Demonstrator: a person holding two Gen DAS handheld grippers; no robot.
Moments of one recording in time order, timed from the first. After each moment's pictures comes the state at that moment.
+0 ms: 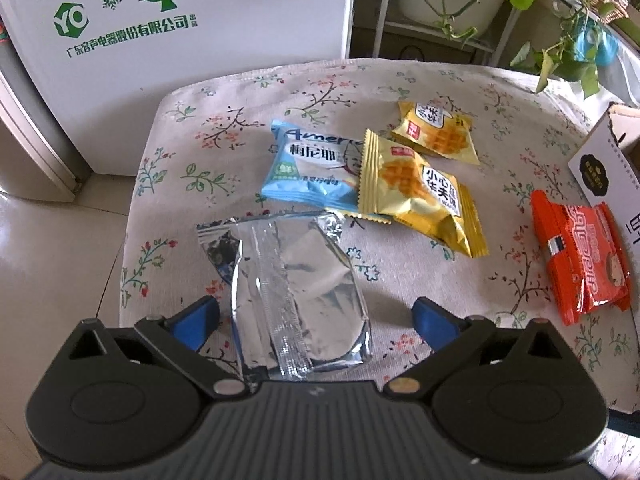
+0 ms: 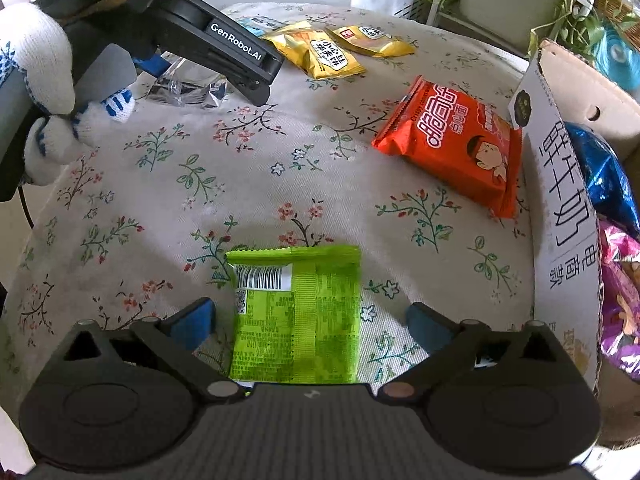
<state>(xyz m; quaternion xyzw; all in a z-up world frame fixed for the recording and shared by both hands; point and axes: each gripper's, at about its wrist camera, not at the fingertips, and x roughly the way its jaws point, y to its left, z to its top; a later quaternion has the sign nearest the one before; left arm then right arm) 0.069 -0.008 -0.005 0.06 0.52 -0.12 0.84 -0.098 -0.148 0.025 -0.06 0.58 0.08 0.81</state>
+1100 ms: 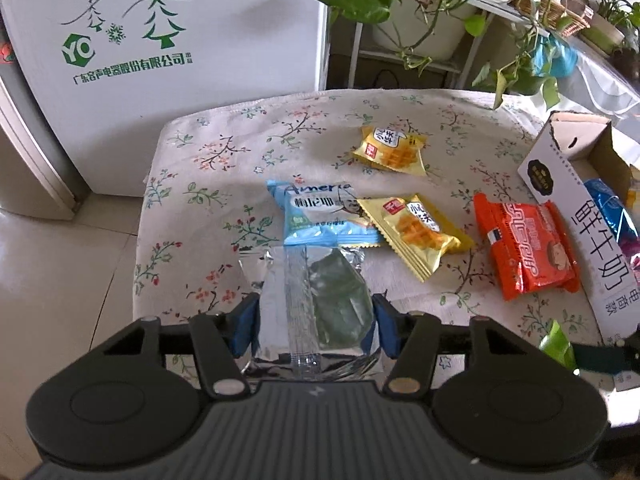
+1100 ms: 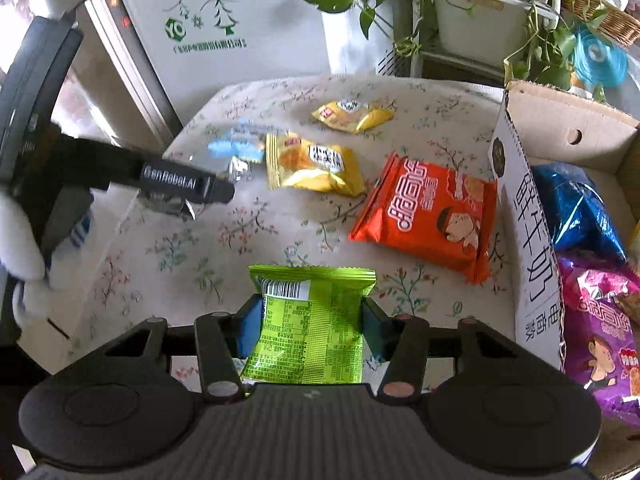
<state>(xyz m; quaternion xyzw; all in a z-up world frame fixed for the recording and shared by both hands) 0.028 -0.006 0.033 0.06 0.49 -0.15 0.86 -0.071 -0.179 0.067 0.04 0.52 0.09 0.85</state>
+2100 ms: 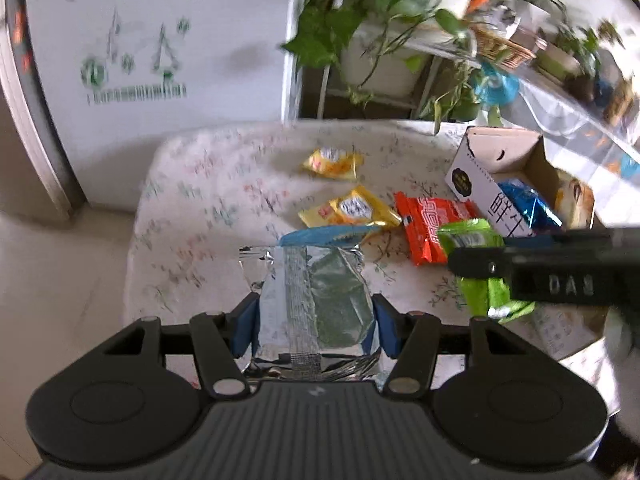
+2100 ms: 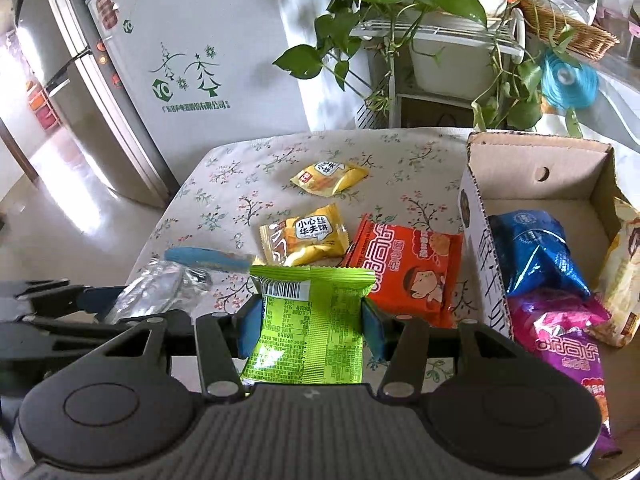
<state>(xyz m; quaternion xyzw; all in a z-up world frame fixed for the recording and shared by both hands) -0.064 -0.010 0.073 0.04 0.42 -0.17 0.89 -0.066 -0.200 0.101 0.07 0.47 0.07 0.88</state>
